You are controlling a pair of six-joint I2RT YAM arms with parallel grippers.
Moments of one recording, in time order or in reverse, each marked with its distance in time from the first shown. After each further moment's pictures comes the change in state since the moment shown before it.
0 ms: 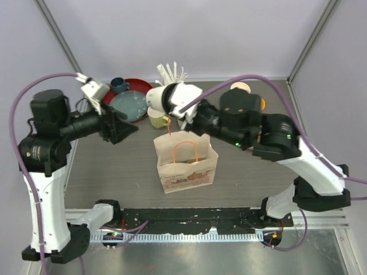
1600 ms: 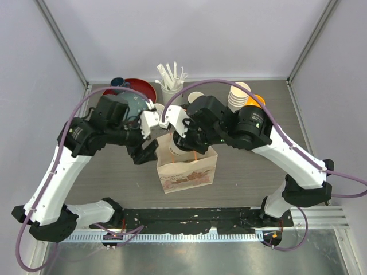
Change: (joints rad) left arm -0.672 0.122 -0.116 -0.181 -0.381 0.356; right arm -0.101 0.074 -0.012 -0.484 -0.225 0.216
